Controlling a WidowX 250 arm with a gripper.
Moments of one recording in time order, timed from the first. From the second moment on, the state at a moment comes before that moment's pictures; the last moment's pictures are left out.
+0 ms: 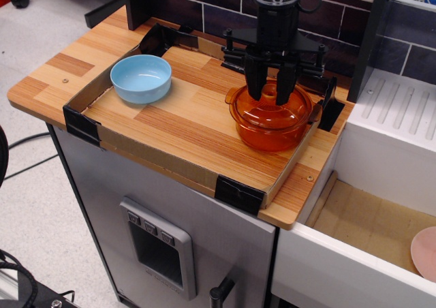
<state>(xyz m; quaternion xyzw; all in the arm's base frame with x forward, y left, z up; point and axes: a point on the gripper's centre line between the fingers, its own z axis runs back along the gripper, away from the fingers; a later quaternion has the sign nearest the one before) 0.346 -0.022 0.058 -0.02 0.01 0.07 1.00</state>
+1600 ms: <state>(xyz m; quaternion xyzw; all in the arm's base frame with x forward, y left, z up) 0.352 0.002 0.105 -0.06 0.03 0.08 0.99</state>
